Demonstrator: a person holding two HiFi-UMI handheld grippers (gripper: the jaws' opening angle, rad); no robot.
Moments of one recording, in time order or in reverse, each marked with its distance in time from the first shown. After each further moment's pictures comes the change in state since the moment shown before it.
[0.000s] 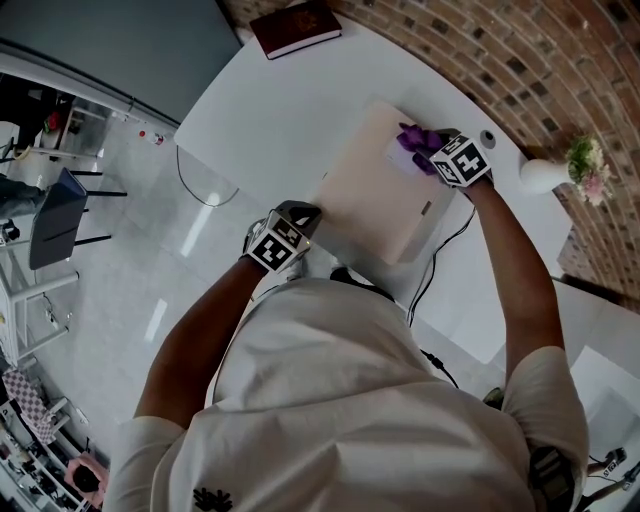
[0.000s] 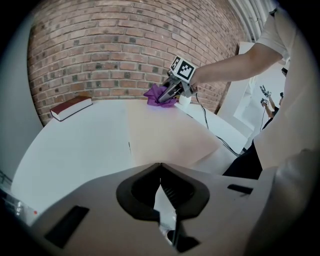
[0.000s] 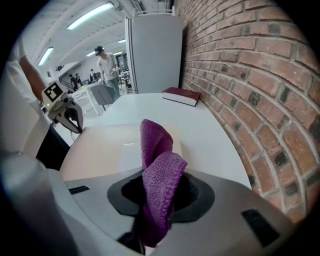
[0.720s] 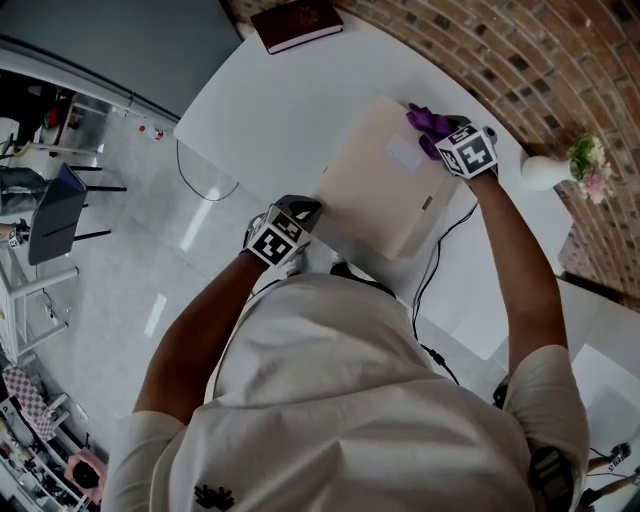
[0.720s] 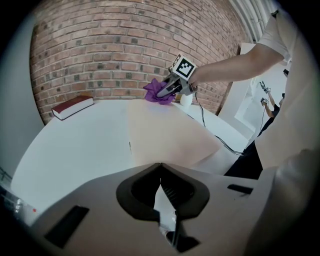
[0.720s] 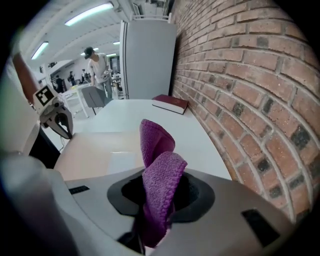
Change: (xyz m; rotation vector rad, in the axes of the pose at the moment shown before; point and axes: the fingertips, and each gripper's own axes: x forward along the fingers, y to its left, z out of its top) left arm -0.001 0.001 0.001 -0.012 -0.003 0.008; right arm -0.016 -0.028 0.016 0.022 -0.054 -0.129
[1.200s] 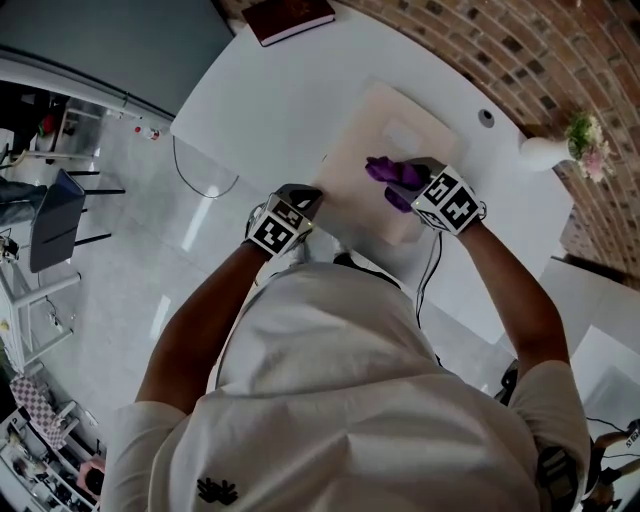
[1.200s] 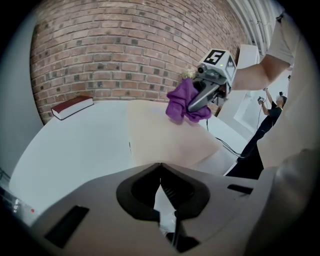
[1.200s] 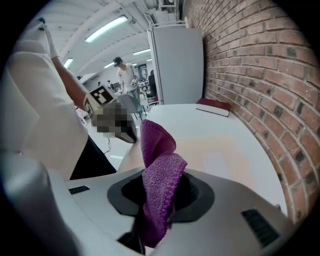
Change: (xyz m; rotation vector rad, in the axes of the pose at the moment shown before) left arm -0.006 -0.002 0.001 0.009 -0.018 -0.008; right arm -0.055 0.185 -0.007 -0.061 -0.047 0.304
